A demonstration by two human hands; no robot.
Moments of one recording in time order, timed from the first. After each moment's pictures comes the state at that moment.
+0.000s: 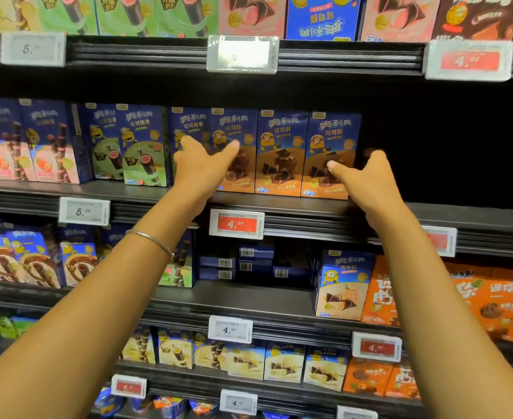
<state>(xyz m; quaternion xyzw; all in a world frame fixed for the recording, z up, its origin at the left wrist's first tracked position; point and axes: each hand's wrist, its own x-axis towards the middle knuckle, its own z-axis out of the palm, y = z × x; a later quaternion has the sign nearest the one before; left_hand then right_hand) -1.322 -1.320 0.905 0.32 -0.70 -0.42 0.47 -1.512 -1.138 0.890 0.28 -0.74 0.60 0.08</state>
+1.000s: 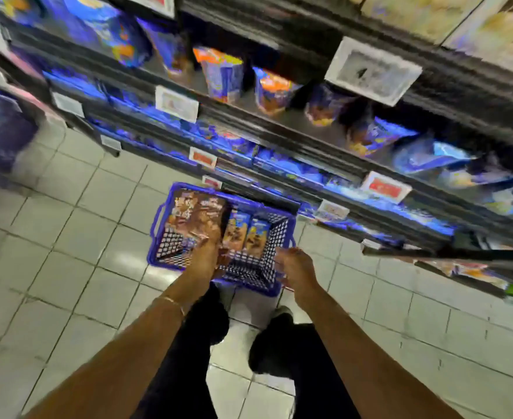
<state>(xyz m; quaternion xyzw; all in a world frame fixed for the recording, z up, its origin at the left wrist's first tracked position) -1.090 -1.167 0.180 0.66 -0.28 -0.70 0.05 -1.239 -1.062 0.196 -0.05 -0.78 0.35 -0.52</state>
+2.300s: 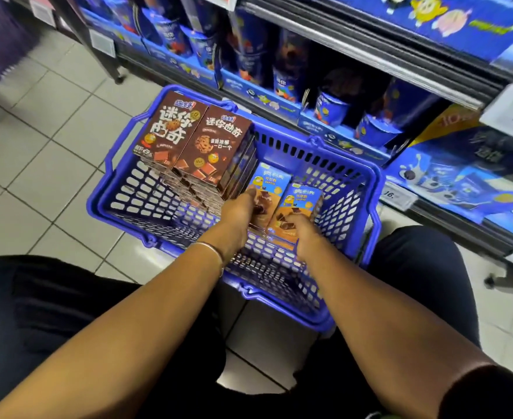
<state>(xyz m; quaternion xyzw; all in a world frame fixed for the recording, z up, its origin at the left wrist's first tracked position) -1.135 -1.159 -0.206 0.71 -0.24 -0.65 0.14 -1.251 -1.102 -0.283 -0.08 -0.75 0.35 -0.56</state>
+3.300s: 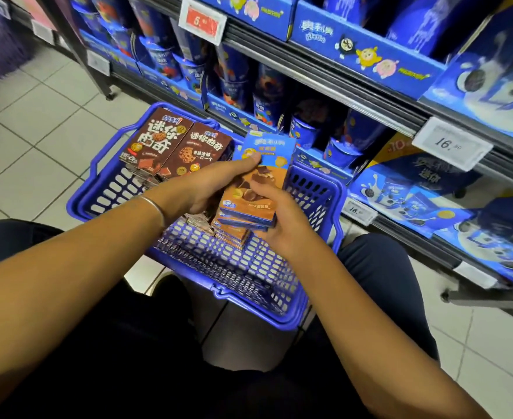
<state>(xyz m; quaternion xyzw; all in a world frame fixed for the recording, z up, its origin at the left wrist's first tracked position) -1.126 -1.206 -0.138 0.48 -0.45 -0.76 0.03 -1.242 -1.094 -0.129 0.04 -0.52 0.53 -0.67</state>
